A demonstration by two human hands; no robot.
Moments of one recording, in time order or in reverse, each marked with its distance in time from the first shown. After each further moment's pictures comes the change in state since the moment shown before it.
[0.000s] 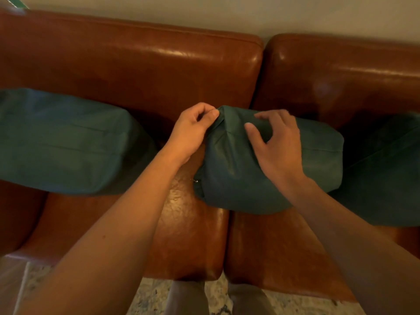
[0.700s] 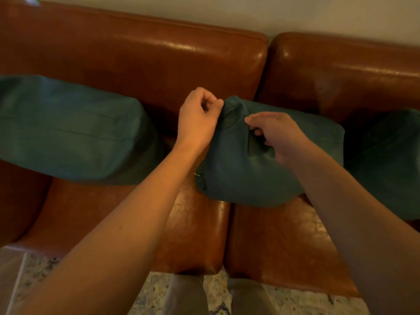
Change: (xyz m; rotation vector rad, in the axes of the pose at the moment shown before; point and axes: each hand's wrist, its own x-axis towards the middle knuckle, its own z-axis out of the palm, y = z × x) left_hand -0.021 0.012 0.002 0.223 0.284 0.110; right_hand 0.010 -0.044 -0.016 0.541 -0.397 0.632
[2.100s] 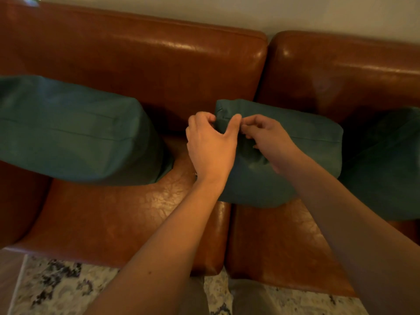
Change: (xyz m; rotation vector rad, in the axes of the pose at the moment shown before) left_hand -0.057 0.021 0.031 0.182 0.294 -0.127; right_hand 0.002 0.023 0.011 -0.058 -0.048 -0.149
